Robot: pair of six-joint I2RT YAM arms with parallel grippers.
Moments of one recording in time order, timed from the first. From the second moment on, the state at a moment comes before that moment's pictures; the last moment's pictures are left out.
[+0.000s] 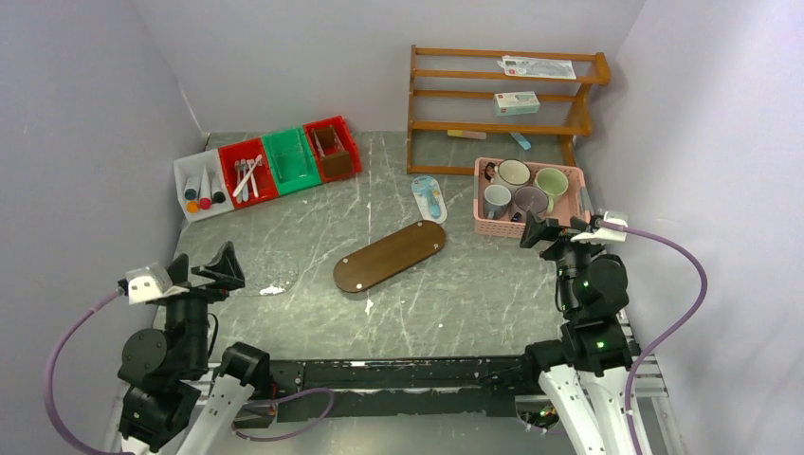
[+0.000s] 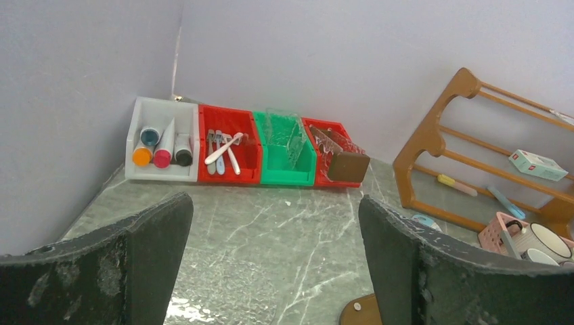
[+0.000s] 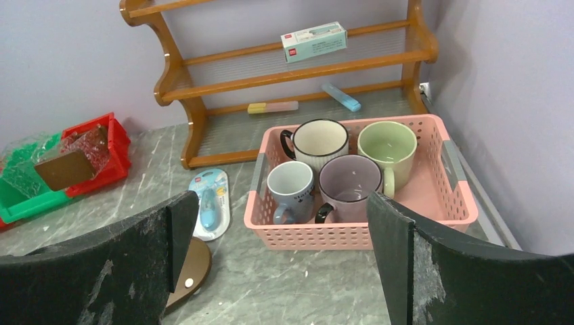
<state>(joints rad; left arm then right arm) -0.39 0.01 0.72 -0.50 -0.54 -0.23 0.17 0.34 0.61 -0.19 0.22 0.15</state>
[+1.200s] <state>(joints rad) -0.40 0.24 0.70 -0.36 -0.50 -0.19 0.17 0.97 0.82 -0.27 0.17 0.30</state>
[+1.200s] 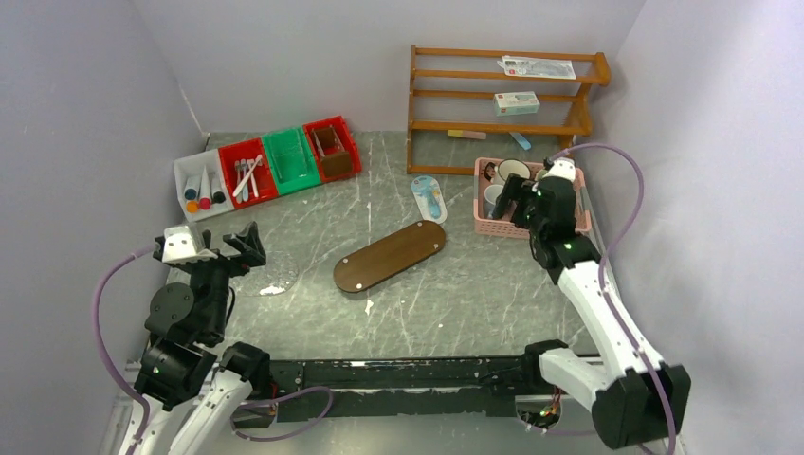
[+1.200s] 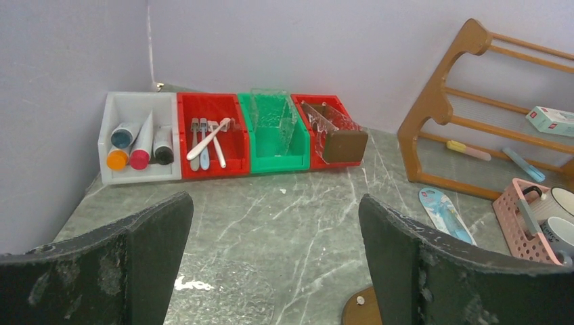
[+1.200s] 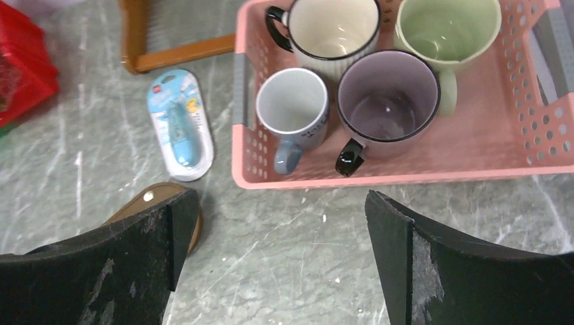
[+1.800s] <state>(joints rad) -0.41 0.23 0.69 -0.34 -0.49 -0.18 0.17 1.44 1.00 -0.21 0.34 0.54</state>
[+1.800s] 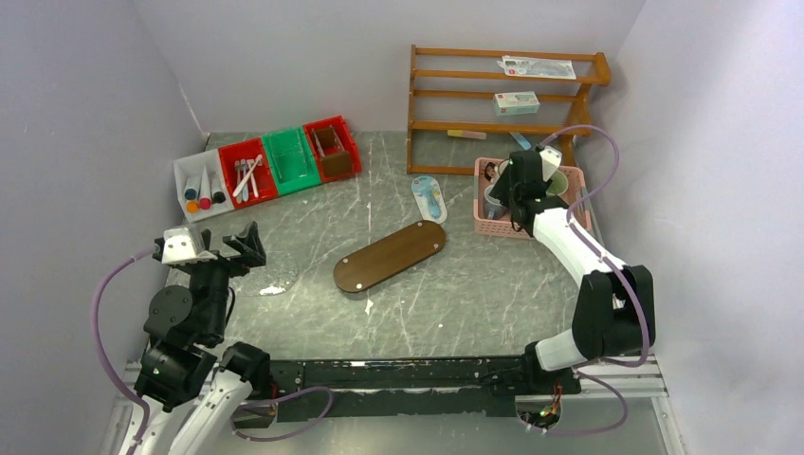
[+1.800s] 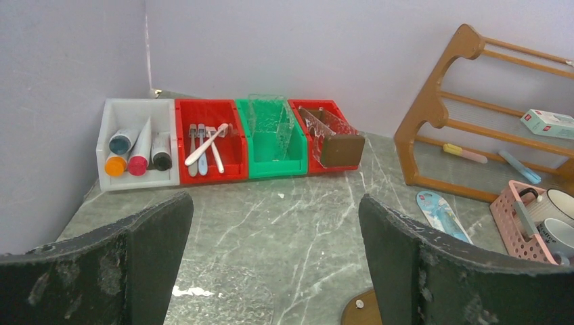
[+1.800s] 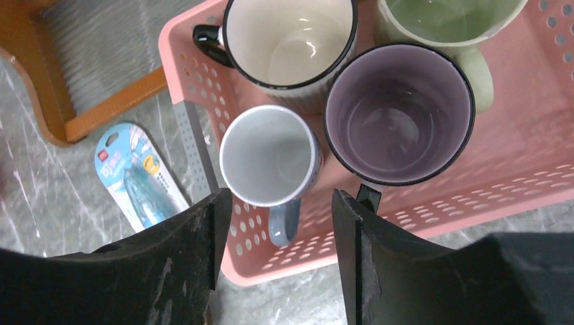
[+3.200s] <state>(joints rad) -0.41 0.23 0.69 -0.34 -0.49 -0.17 0.17 1.67 1.12 -0.30 0.46 0.55</state>
